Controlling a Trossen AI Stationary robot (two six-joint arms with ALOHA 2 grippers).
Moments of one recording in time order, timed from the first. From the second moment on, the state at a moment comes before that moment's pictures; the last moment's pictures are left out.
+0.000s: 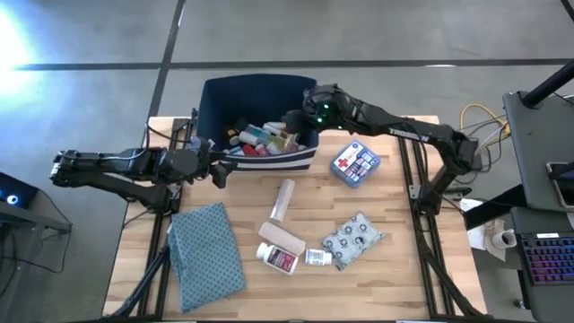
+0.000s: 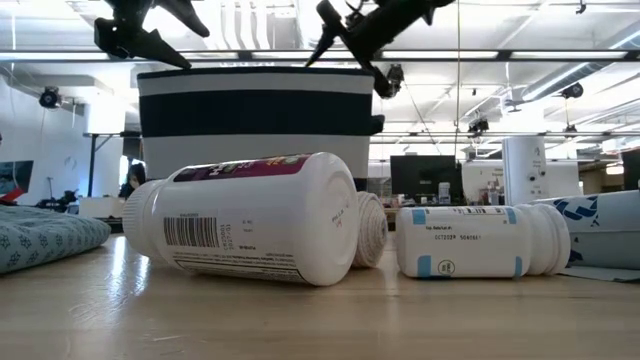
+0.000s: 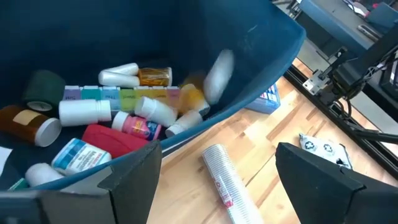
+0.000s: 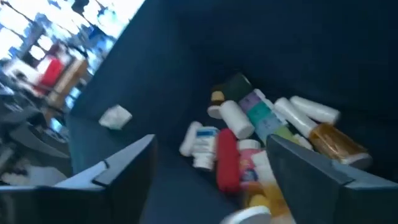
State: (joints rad) left arm -0.07 0.84 0.93 -0.68 -0.55 -0.79; right arm -0.39 1.70 1.55 -0.36 0.04 0.77
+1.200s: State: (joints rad) left arm -0.07 1.07 0.68 -0.36 -0.25 -0.94; right arm 0.05 1.67 1.75 -1.49 0.43 1.23
